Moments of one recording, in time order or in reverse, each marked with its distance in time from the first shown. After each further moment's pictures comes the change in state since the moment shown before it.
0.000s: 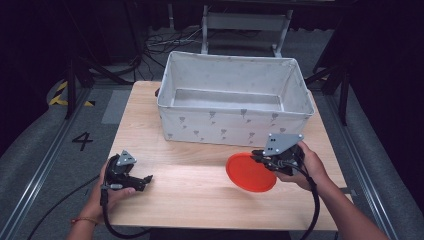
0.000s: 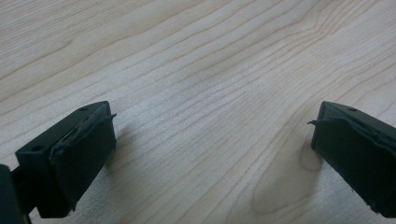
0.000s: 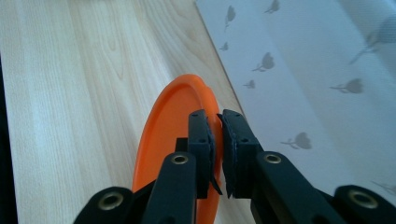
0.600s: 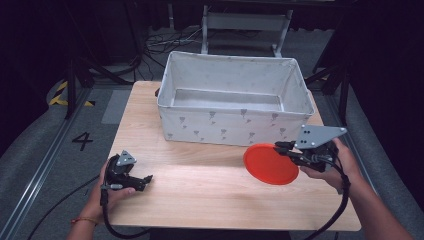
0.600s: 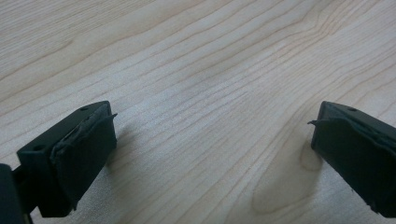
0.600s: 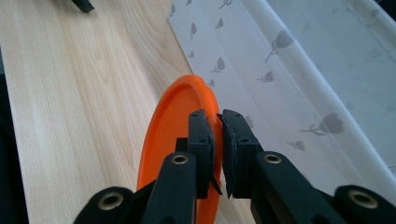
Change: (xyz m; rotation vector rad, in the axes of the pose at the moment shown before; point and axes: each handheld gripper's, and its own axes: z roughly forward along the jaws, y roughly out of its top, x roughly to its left) left arm 0.000 0.000 0.000 -0.001 0.005 0.001; right arm -0.018 -0.008 -0.064 -0.044 -0.064 0.023
